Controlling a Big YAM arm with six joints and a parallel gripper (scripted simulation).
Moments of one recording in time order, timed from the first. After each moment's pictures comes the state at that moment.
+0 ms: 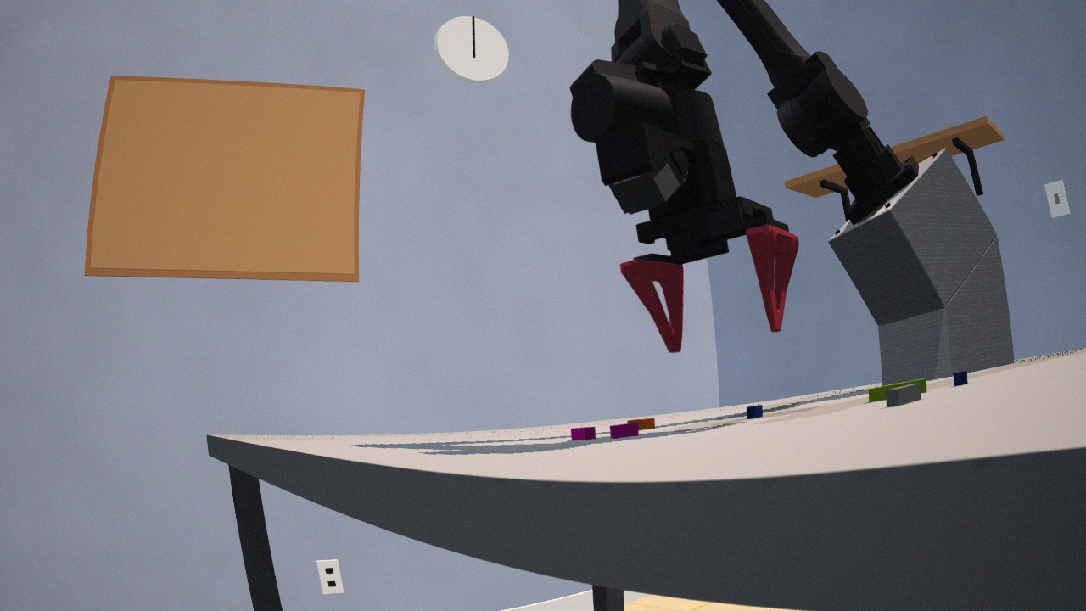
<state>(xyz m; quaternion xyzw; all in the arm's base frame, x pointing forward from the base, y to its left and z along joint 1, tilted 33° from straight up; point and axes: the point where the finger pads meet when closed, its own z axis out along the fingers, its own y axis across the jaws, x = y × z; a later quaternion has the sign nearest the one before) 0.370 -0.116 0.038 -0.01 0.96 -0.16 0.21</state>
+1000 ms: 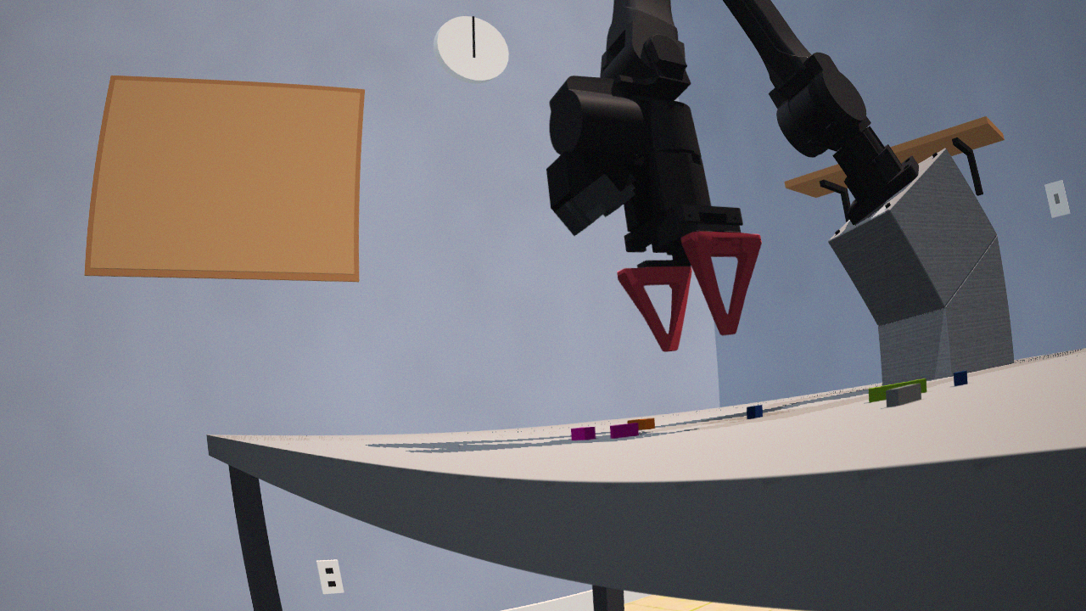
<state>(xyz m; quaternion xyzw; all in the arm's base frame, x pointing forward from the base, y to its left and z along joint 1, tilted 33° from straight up) 0.355 -0.148 0.047 0.23 0.94 -0.11 0.25</state>
